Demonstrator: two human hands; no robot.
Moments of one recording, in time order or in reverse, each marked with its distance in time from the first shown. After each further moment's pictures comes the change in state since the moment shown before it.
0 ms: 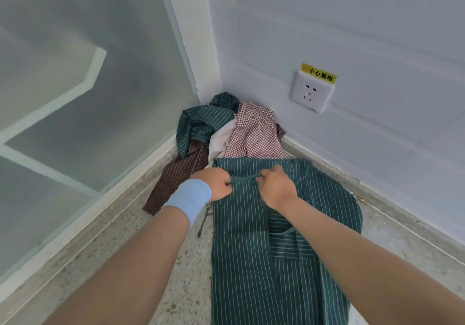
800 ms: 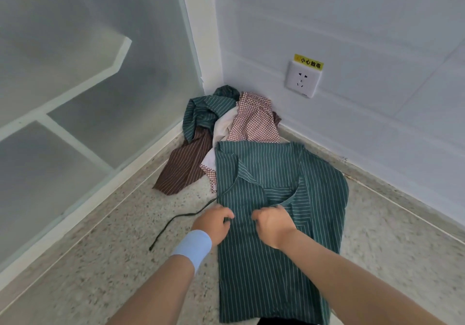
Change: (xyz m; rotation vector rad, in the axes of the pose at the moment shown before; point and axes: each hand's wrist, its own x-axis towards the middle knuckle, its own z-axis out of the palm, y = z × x) left_hand -0.096 -0.002 0.165 -0.336 0.174 0.005; right_hand -0.143 0.001 0.065 -0.424 -0.205 -0.293
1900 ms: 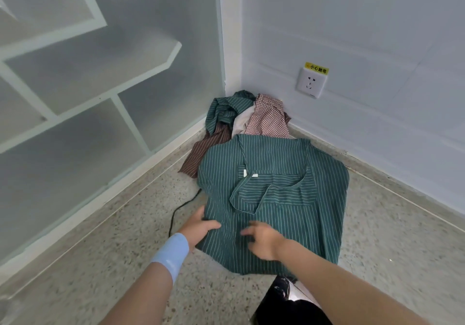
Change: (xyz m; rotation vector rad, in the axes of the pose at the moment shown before) left_hand -0.141 -0.055 -0.021 -1.057 -0.044 -0.247; right_hand -0.078 -0.111 0.025 0.463 -0.280 0.113
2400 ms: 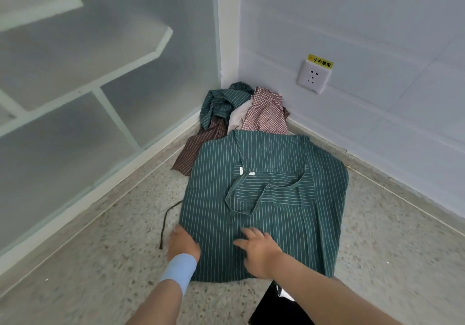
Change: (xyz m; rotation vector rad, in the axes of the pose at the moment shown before) left_hand 0.047 -0.070 -0.001 0.623 0.490 -0.308; right_hand 0.011 0.005 0.024 -0.418 0.007 -0.097
